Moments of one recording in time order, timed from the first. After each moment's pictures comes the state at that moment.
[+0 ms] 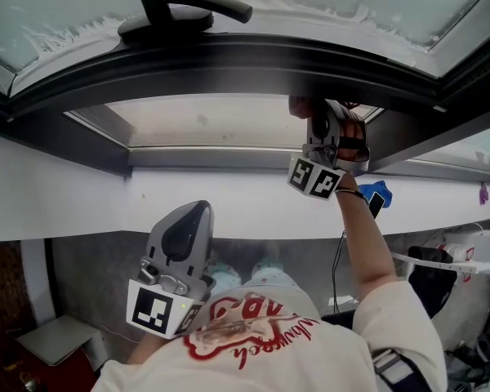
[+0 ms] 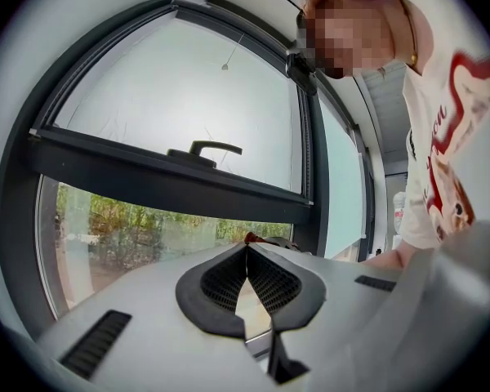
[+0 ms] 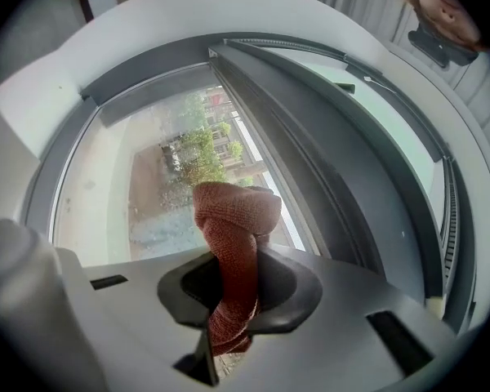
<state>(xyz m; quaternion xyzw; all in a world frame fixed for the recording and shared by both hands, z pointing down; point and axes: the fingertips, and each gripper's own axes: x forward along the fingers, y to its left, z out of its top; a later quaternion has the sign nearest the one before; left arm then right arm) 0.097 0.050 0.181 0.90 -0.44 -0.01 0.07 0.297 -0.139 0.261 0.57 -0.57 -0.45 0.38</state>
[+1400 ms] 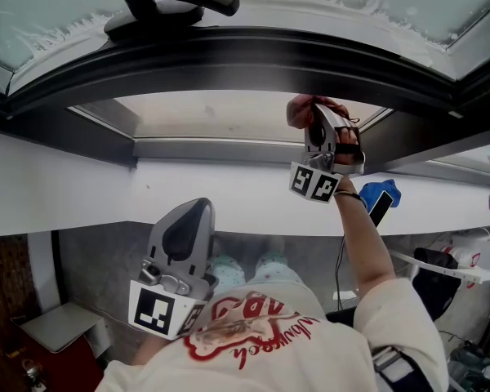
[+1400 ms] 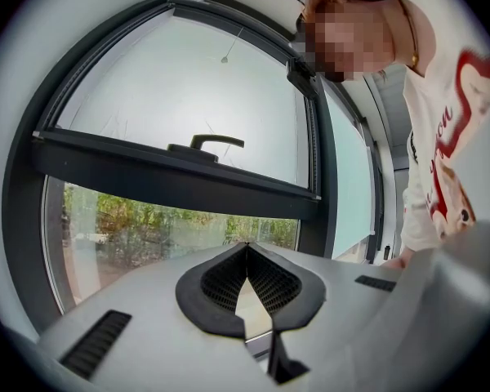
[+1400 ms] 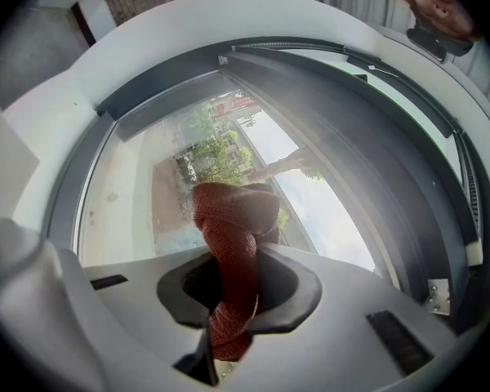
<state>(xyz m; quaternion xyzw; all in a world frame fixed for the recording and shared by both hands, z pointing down) 0.107 0.041 0.189 0.88 -0.46 0.01 0.08 0.292 -0.140 0.333 0.54 -0.63 -0.42 0.37</state>
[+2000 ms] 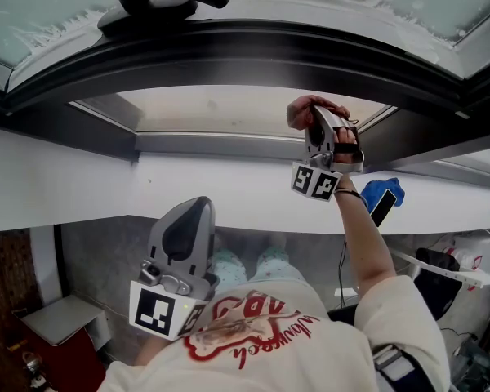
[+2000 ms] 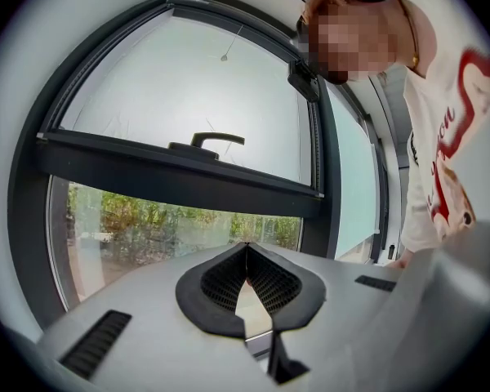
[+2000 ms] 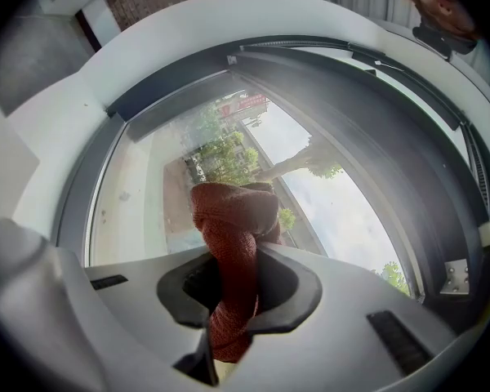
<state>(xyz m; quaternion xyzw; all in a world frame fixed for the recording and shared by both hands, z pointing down) 0.112 0.042 0.193 0.87 -0.48 0.01 0.08 0.293 -0.139 0.368 0.52 -0.65 -0.41 0.38</state>
